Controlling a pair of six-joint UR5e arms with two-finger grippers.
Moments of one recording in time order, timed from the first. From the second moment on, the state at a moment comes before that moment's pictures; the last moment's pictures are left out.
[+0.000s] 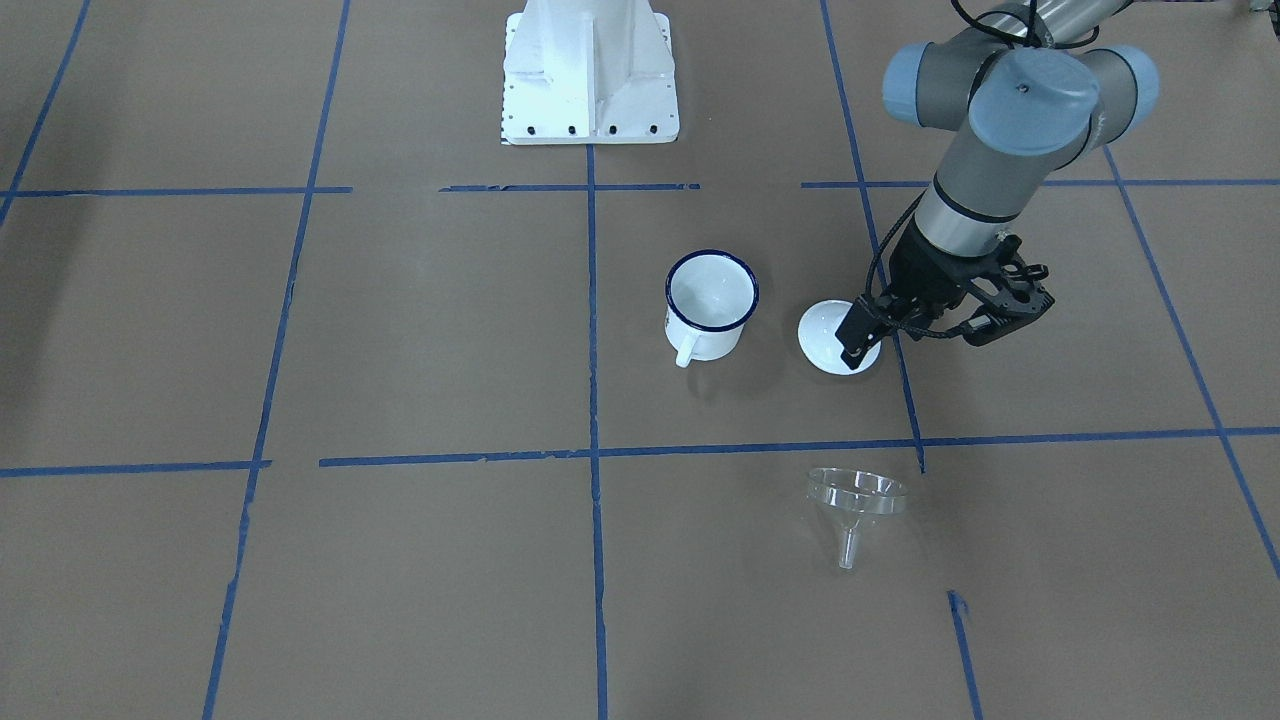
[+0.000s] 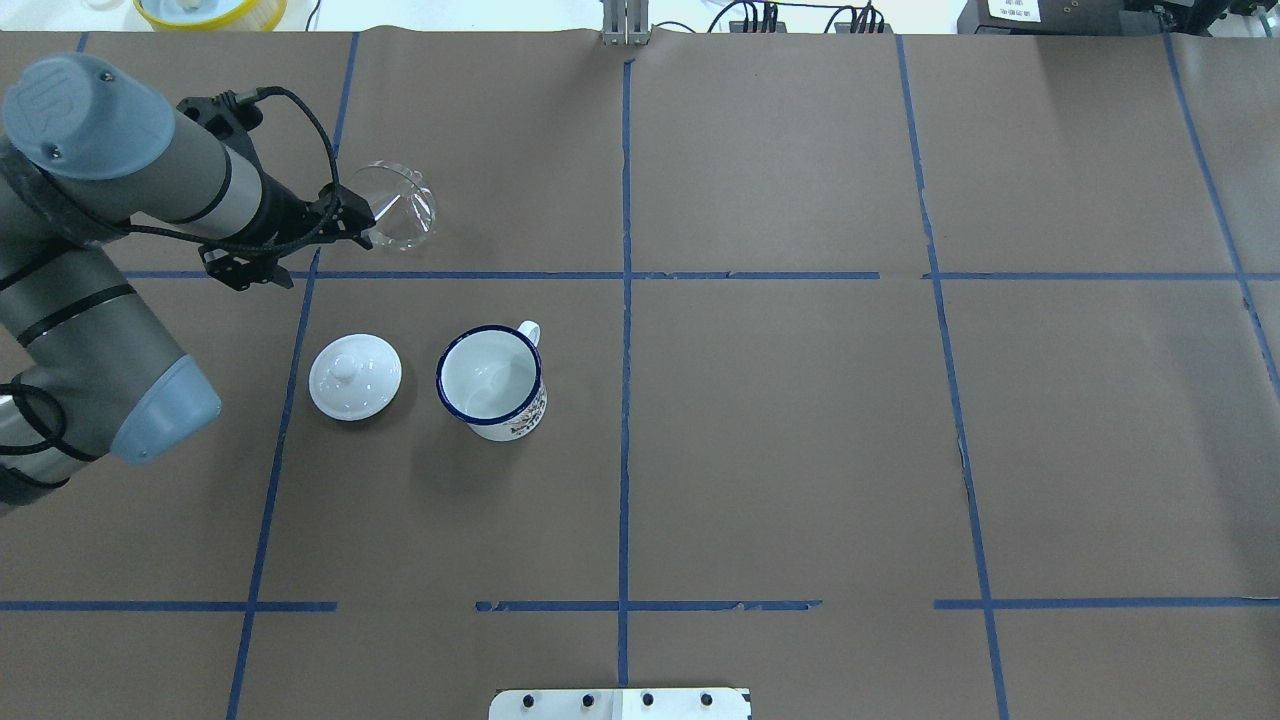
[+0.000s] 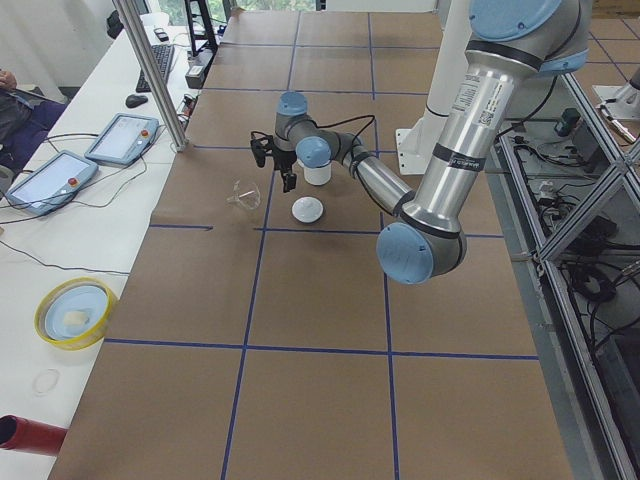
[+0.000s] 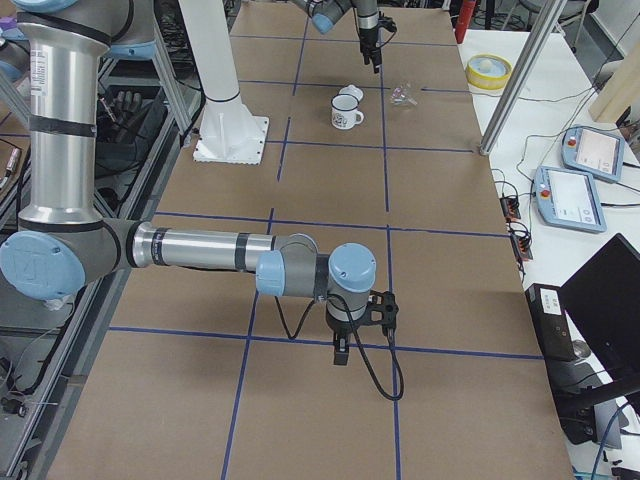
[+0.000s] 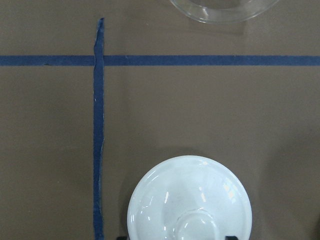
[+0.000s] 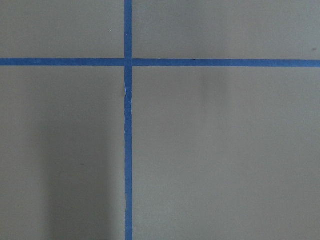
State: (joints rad) left arm -0.84 -1.99 -1.77 -1.79 -1.95 -1.55; right arm 1.57 -1.68 1.66 -1.57 2.29 0.01
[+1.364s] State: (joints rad) left arm -0.78 -2.18 -1.33 -2.19 -1.61 -2.04; right arm 1.57 -1.68 1.66 -1.57 2.29 0.01
